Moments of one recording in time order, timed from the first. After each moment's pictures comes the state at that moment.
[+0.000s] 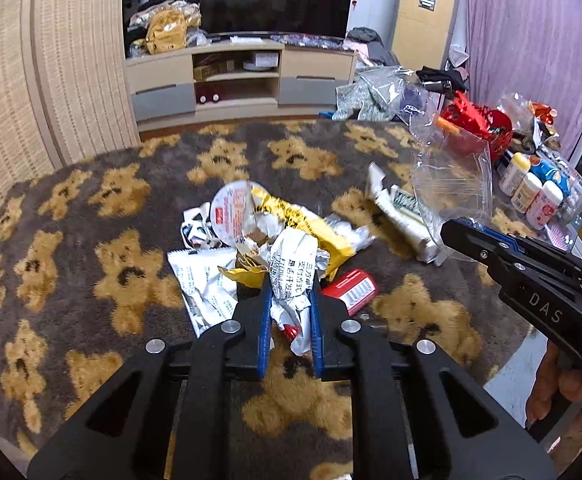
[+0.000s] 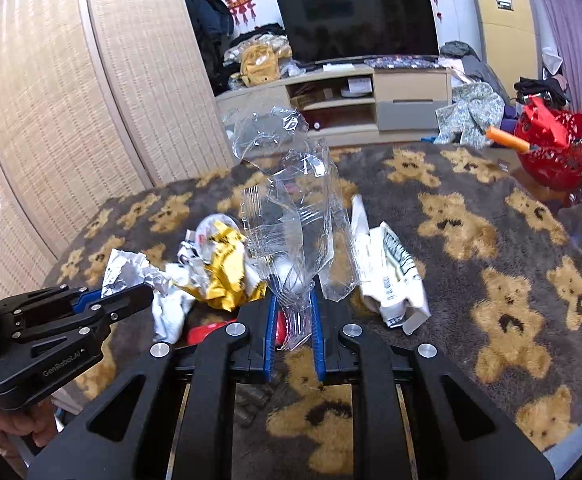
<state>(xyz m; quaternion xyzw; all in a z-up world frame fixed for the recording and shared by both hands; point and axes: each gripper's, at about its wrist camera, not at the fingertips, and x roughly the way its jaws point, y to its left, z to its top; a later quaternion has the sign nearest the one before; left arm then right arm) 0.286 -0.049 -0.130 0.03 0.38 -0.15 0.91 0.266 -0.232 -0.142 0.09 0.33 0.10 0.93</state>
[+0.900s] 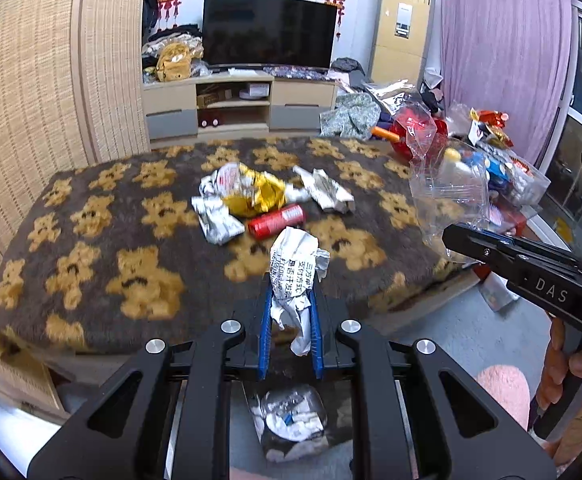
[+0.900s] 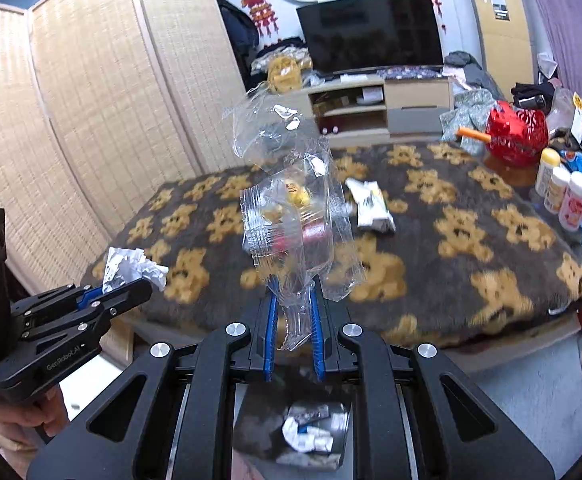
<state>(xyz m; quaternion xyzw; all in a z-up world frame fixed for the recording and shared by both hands) 0.068 -0.033 -0.084 0.02 0.35 -0.16 0.92 0.065 -0.228 -0.097 0.09 0.33 0.13 0.93</state>
